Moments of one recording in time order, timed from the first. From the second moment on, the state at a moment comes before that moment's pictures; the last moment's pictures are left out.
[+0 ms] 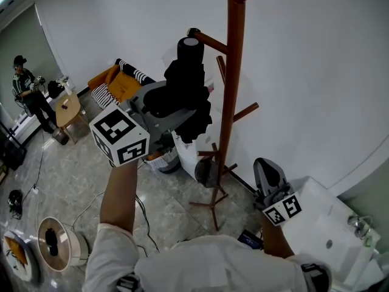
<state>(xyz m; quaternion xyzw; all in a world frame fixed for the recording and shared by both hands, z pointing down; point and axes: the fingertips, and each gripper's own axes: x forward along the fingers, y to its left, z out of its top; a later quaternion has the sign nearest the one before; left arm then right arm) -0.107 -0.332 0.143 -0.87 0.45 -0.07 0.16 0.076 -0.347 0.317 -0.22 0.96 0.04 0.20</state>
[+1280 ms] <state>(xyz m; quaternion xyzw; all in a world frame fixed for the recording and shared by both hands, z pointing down) -0.224 -0.252 0.278 -0.79 0.61 0.00 0.07 0.008 -0.346 0.336 -0.15 0.98 0.02 0.14</state>
